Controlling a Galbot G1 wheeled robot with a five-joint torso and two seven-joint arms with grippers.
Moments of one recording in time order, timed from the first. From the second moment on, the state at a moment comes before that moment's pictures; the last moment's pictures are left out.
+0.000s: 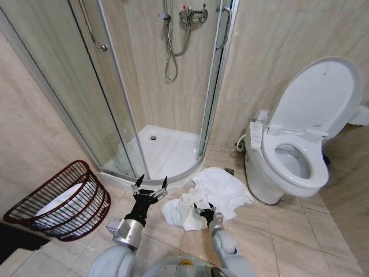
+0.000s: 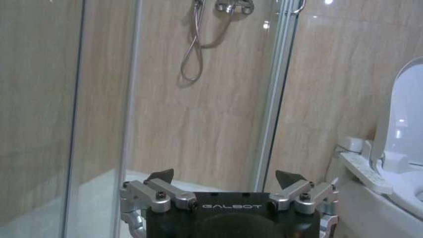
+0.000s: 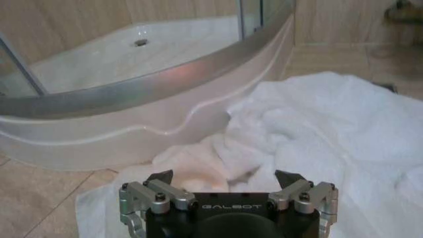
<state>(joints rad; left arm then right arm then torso) 1.82 -1.61 -0.47 -2.46 -0.07 0.17 0.15 -1.33 1.49 0.35 1.40 0.18 -0.11 -0.06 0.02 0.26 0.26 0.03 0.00</state>
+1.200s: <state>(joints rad) 1.82 -1.61 -0.47 -2.46 -0.07 0.17 0.15 -1.19 1.46 0.37 1.15 0.05 -0.10 -0.08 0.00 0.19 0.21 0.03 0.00</state>
